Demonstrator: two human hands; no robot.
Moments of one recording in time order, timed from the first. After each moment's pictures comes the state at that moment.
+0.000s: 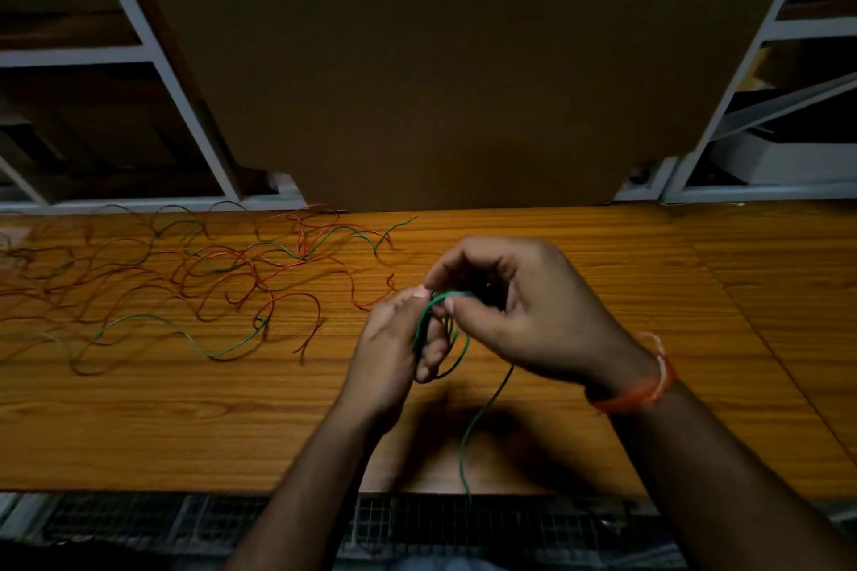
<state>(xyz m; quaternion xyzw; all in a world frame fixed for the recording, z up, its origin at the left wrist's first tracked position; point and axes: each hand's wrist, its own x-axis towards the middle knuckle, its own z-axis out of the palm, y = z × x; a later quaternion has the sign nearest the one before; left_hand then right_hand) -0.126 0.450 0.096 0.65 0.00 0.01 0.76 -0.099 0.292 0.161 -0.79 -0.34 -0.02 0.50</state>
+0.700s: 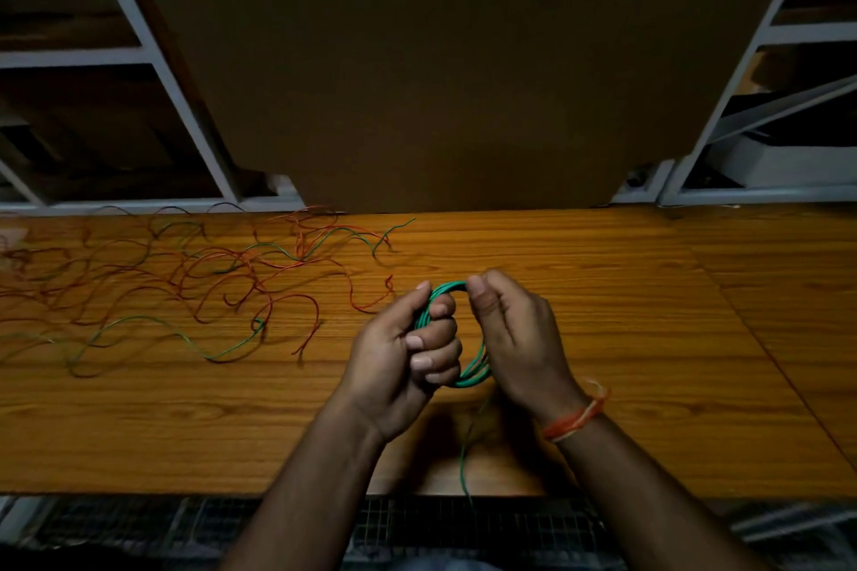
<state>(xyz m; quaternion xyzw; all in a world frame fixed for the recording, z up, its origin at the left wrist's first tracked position) -0.124 0.449 0.108 0.35 0.04 -0.19 0.92 -0.087 0.305 0.075 -0.82 -0.19 -0.17 0.51</state>
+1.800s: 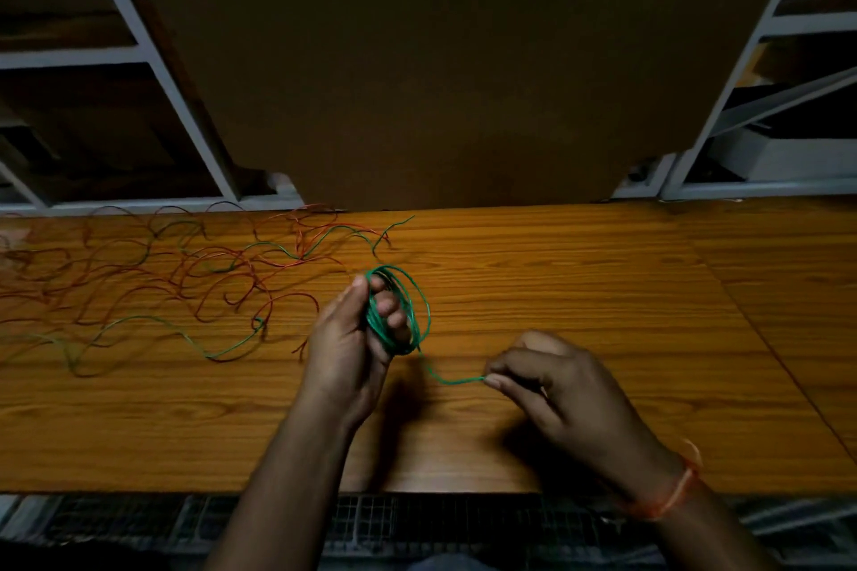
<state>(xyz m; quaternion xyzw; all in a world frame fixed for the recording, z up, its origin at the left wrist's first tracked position) -0.111 0.476 0.089 0.39 0.09 0.03 0.92 -0.125 0.247 0.063 -0.86 -0.32 -0.09 0.38</state>
